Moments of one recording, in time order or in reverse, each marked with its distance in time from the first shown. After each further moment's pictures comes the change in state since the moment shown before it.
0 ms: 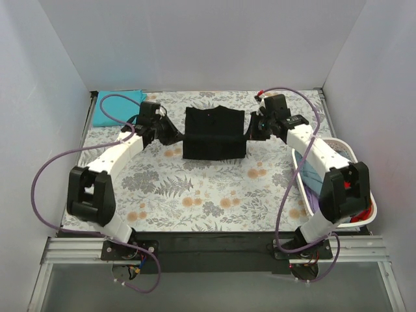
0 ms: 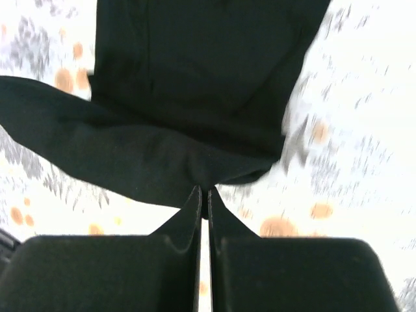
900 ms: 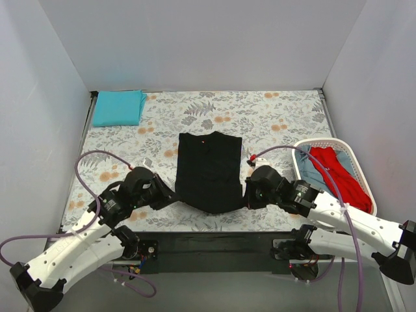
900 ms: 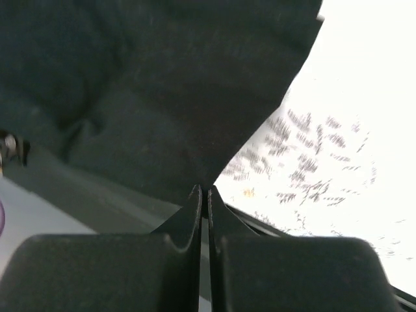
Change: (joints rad) left arm -0.433 -1.048 -0.675 -0.364 -0.214 -0.349; right arm 0.656 -0.798 -0.703 -0.161 0.334 0.392
